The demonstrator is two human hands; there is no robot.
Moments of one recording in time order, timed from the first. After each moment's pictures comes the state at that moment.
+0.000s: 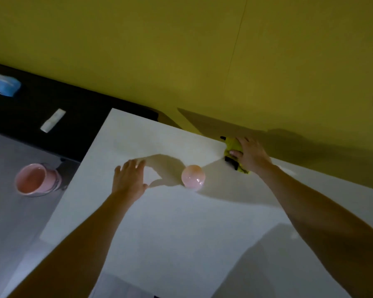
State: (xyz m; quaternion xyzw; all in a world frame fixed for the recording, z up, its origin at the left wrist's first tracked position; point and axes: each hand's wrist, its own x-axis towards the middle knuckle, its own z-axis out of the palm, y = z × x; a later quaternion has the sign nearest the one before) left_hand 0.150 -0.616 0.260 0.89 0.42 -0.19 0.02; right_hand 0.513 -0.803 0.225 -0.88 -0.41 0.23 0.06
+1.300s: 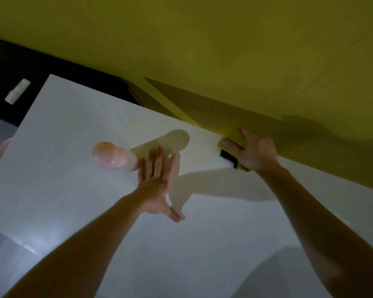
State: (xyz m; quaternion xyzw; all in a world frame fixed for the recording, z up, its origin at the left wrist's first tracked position) left_hand 0.318 -0.819 0.229 0.84 0.32 -0.38 0.23; right_hand 0.609 -0.943 0.202 -0.88 -0.42 0.20 0.13
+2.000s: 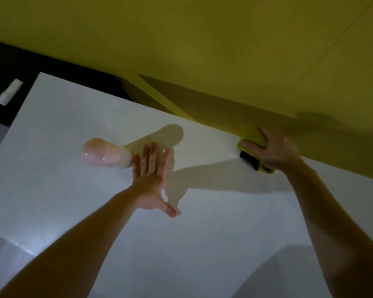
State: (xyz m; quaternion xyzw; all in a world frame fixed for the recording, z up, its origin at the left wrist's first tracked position) left_hand 0.321 -0.817 0.225 0.84 0.33 -0.37 0.22; right_hand 0.637 -0.984 0.233 -0.88 -0.35 0.29 0.12
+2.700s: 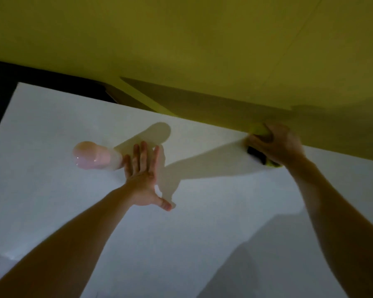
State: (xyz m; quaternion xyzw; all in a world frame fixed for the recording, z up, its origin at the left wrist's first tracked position) left_hand 0.319 -0.813 0.228 0.83 0.32 -0.39 0.22; right_hand 0.646 -1.033 0.219 -0.93 -0.27 0.23 0.11
